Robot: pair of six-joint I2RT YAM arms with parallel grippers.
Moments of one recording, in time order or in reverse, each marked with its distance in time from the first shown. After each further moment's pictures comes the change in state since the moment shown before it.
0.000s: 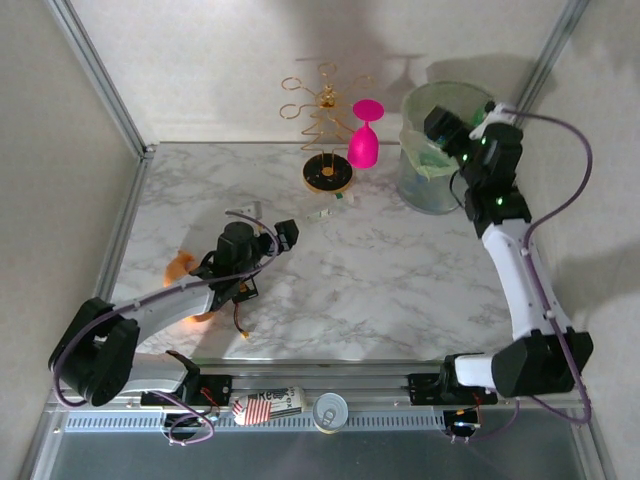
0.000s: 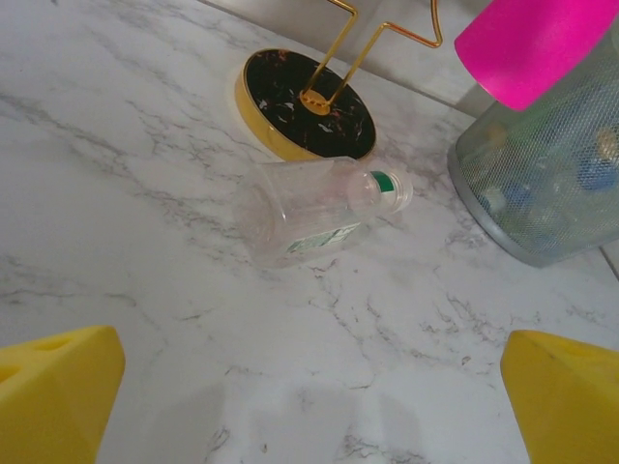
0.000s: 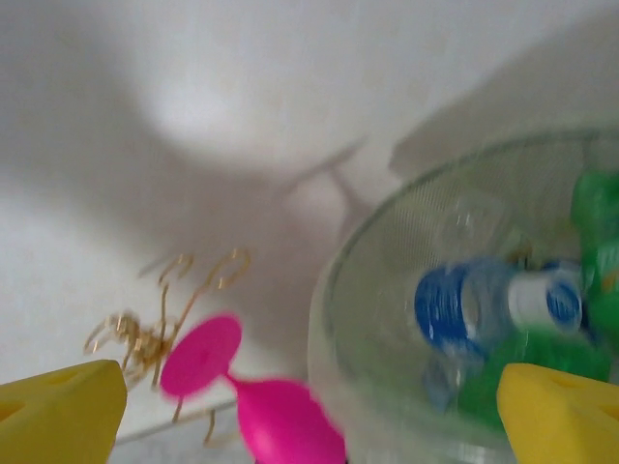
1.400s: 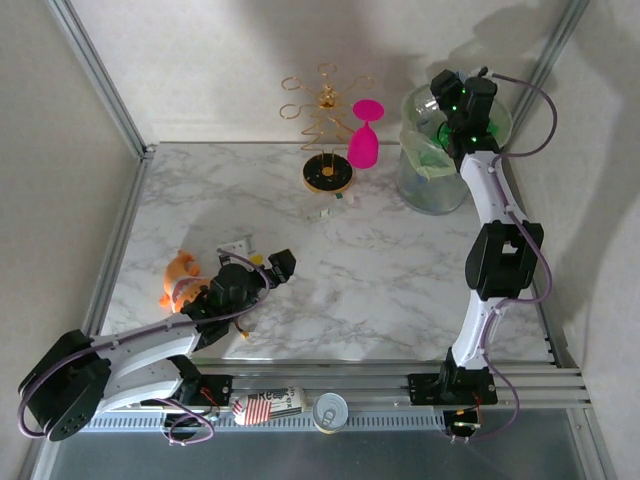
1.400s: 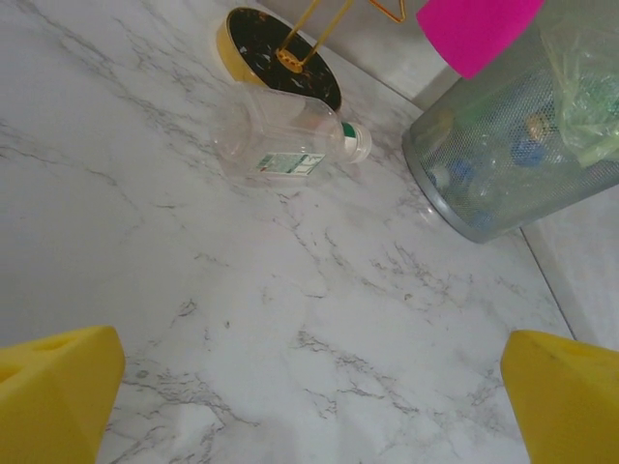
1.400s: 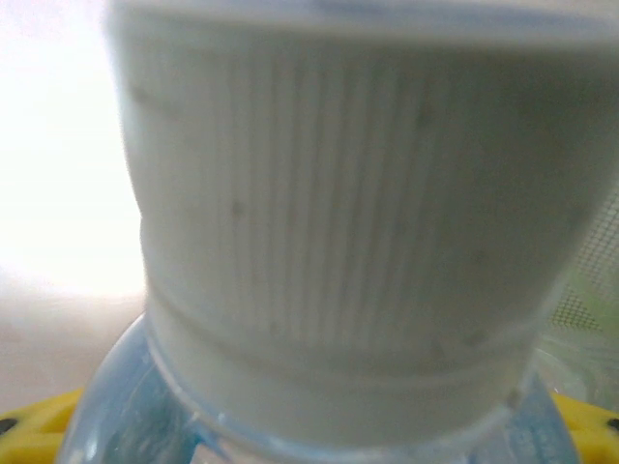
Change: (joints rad) left arm -0.181 -0.272 -0.303 0.104 -0.153 -0.187; right arm -0.089 0.721 0.614 0.101 0.053 0.238
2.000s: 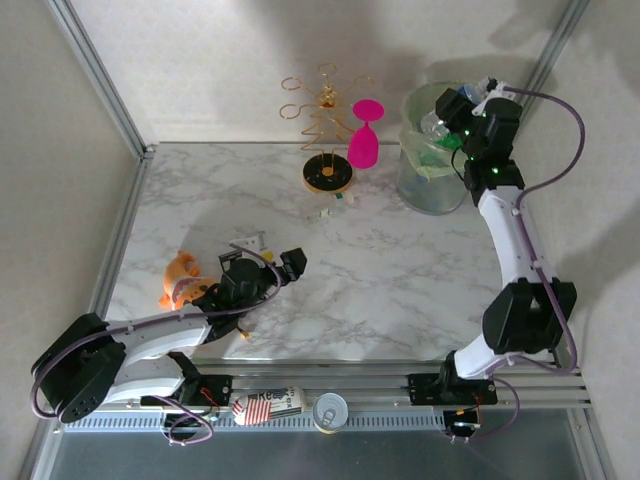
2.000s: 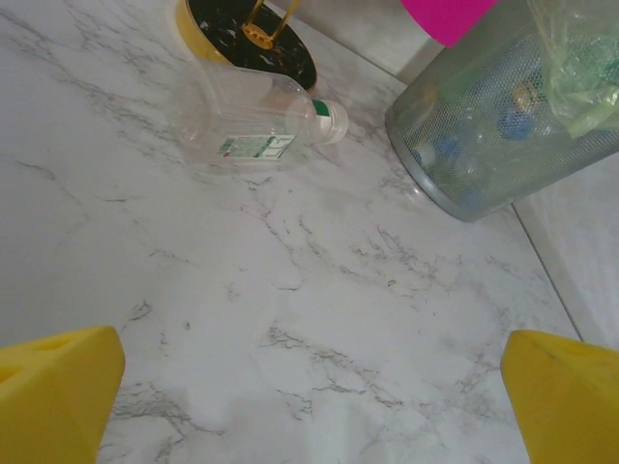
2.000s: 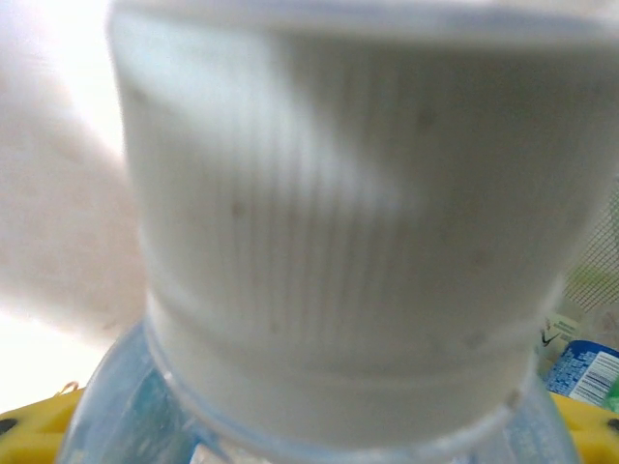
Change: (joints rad) left arm -0.035 0.123 0.067 0.043 0.017 0.017; right arm 0.000 -0.413 -0.360 -0.012 -0.089 -0.199
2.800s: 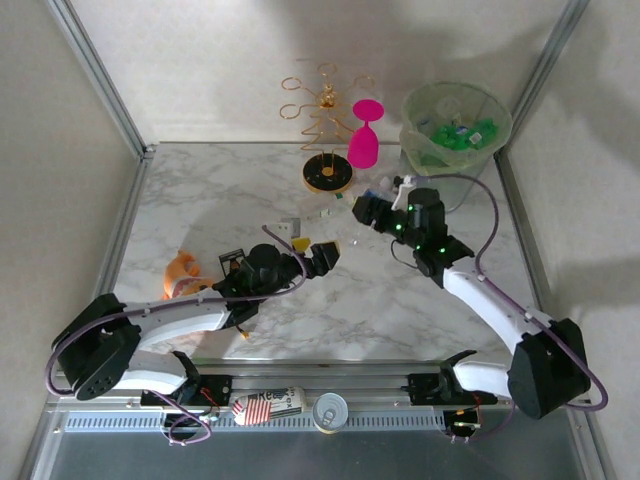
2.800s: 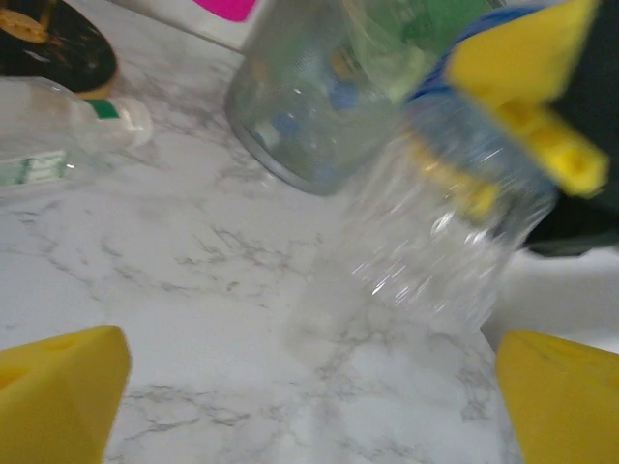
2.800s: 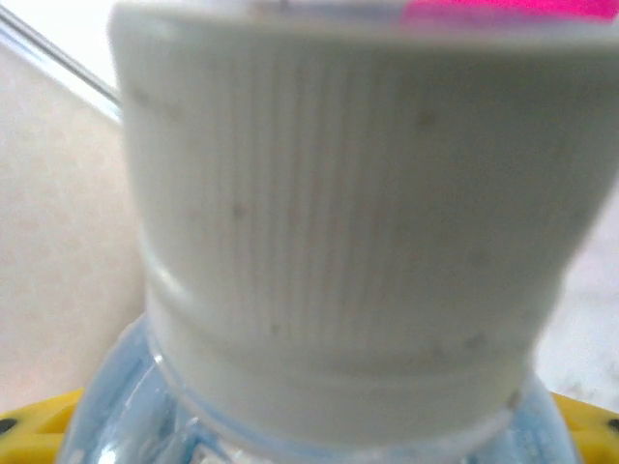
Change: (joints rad) left arm -0.087 0.142 0.210 0.047 0.146 0.063; right arm 0.405 -0.357 -0.660 0.059 -0.158 0.065
